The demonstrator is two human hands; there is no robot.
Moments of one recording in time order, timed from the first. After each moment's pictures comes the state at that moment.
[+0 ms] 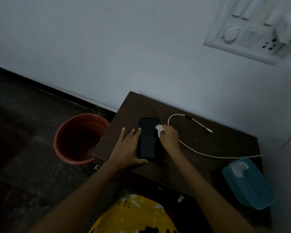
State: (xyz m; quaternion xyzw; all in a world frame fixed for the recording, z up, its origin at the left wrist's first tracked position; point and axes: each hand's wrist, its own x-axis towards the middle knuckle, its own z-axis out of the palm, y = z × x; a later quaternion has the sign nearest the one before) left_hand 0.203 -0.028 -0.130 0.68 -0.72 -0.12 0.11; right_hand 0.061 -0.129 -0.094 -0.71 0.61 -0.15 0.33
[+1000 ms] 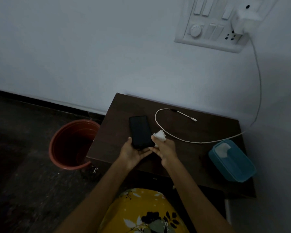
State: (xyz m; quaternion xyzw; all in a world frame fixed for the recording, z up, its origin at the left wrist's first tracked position) left_hand 0.142 -0.025 -0.067 0.43 0.10 -0.72 0.53; right_hand 0.030 -0.066 -0.072 -0.23 0.60 -0.36 0.67
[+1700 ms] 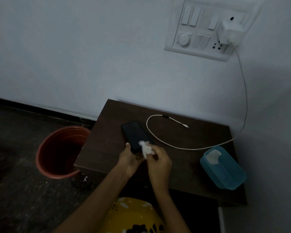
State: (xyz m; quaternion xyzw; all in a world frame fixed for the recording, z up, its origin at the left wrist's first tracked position) left_hand 0.113 -0.042 -0.066 0.48 0.12 -0.69 0.53; right_hand 0.019 -0.027 -0.076 -0.56 0.61 -0.44 0.35
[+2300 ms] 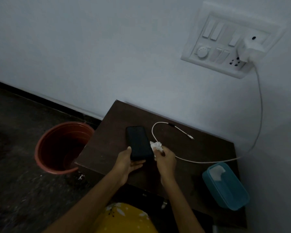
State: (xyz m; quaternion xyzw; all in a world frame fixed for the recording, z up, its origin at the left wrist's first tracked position) left_hand 0.134 -0.031 -0.077 0.57 -0.03 -0.65 0.50; right_hand 0.016 -0.077 -0.084 -0.53 0.66 -0.32 0.43
